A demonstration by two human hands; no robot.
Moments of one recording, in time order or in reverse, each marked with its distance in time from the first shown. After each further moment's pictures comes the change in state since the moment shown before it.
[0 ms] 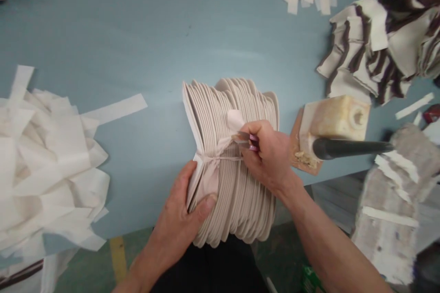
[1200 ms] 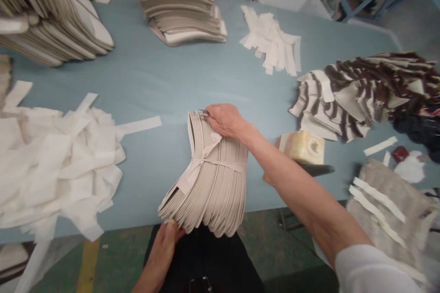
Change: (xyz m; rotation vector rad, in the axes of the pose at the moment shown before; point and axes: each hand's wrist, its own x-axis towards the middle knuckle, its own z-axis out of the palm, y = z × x) left_hand -0.060 -0.088 0.073 -0.601 0.295 -0.231; right_hand 0.134 0.014 0.011 -0.309 -0.709 -0.130
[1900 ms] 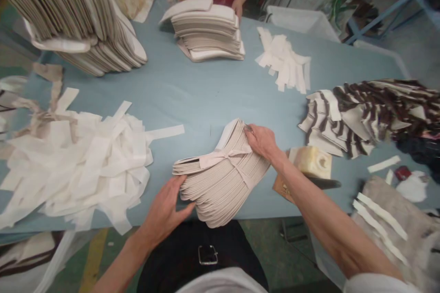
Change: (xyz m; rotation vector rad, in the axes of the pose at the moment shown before) left_hand 0.047 0.121 -0.071 0.901 -0.057 0.927; right_hand -0.036 0.011 0.014 -0.087 -0.039 0.444
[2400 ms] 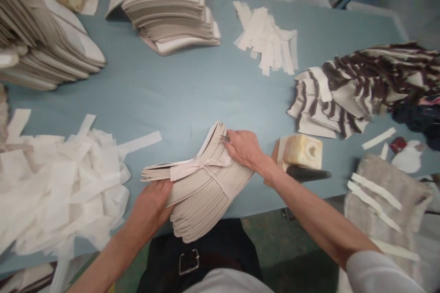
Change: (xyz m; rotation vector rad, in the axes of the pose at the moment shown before) left_hand 0.061 0.005 -0.015 0.384 -0.298 0.148; right_hand -0.018 0.010 0.000 0.099 -0.061 -0.158
